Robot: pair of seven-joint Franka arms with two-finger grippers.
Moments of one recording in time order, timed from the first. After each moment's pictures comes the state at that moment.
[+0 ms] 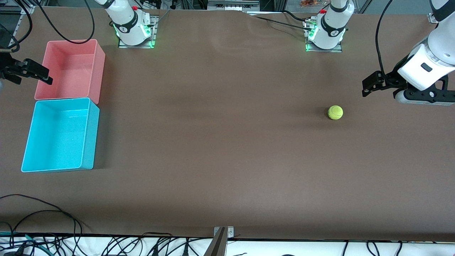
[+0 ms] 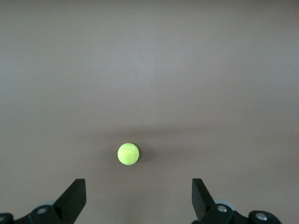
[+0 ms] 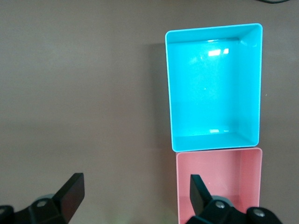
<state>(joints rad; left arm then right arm) -0.07 0.05 -0.05 -1.57 -0.02 1.59 -0.08 0.03 -0.01 -0.10 -1.60 0.00 1.55 -0.06</state>
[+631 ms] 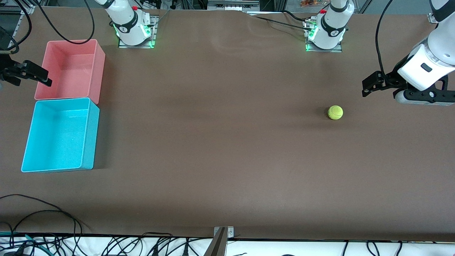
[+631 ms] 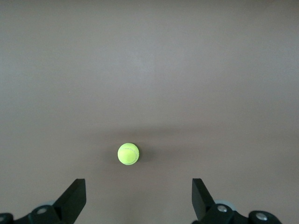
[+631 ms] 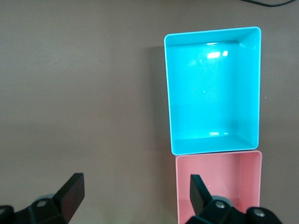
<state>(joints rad) -0.07 0.05 -0.05 -1.57 -0.02 1.59 -0.08 0.03 0.00 -0.10 -1.60 0.00 1.57 -0.06</state>
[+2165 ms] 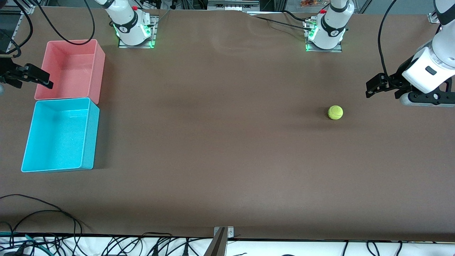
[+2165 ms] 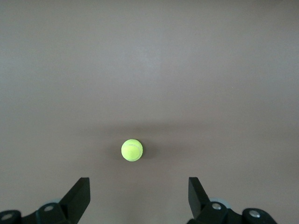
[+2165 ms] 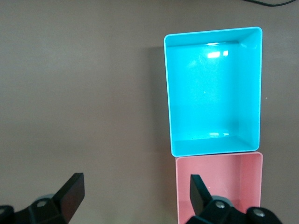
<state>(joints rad) -0.05 0.05 -0.04 -1.57 -0.02 1.57 -0.08 0.03 0.01 -0.10 -1.60 0.00 1.58 -0.06</state>
